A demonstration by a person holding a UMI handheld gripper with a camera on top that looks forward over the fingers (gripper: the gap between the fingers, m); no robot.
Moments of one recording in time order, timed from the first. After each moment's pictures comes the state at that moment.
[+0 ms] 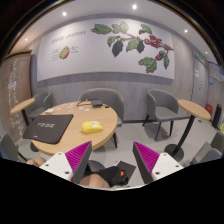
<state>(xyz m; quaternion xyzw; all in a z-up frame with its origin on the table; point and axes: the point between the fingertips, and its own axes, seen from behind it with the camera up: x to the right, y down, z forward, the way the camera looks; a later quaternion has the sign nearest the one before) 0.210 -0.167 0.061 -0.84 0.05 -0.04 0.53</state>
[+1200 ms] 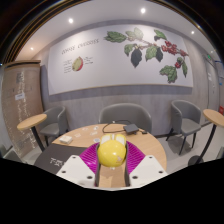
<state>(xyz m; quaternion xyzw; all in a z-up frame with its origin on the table) 0.067 0.031 0.100 -0.80 0.01 0.04 0.60</state>
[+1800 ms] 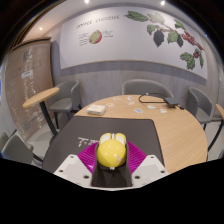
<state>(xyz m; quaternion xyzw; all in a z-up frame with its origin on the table) -0.109 0.031 -0.013 -0.87 -0.05 0.06 0.49</state>
